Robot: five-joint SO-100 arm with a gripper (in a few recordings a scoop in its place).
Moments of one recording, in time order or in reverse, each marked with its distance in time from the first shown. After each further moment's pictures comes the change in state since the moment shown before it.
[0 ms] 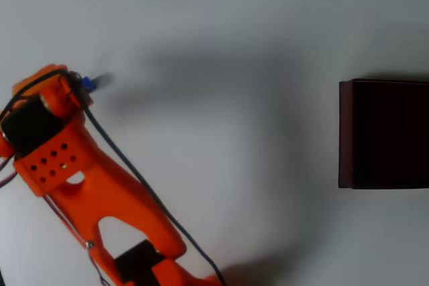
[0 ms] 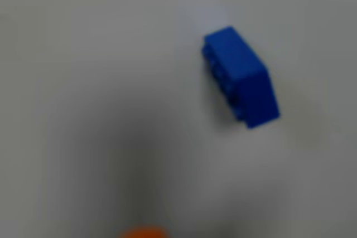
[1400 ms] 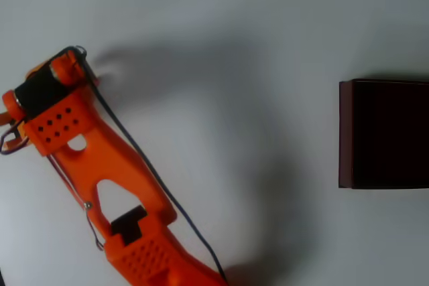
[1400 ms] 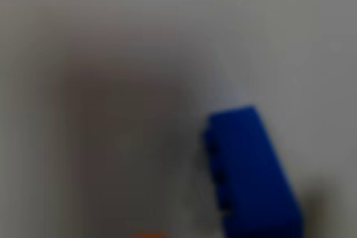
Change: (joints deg) arm 1.9 -21.1 -16.8 0.0 -10.9
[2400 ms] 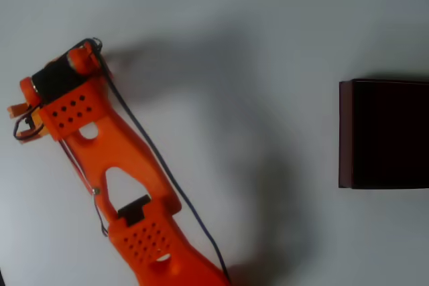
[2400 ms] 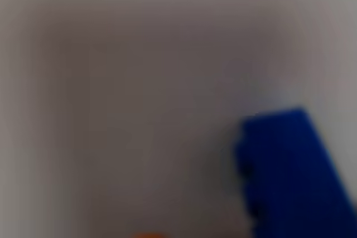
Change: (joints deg) arm 2.5 -7.8 -4.5 -0.1 0.0
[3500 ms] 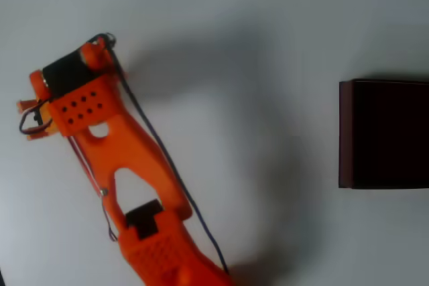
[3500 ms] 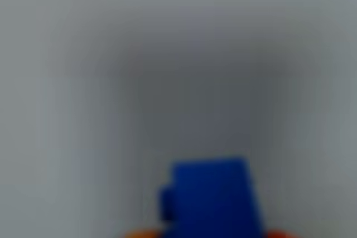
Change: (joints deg) arm 4.3 13.9 14.4 1.0 1.9
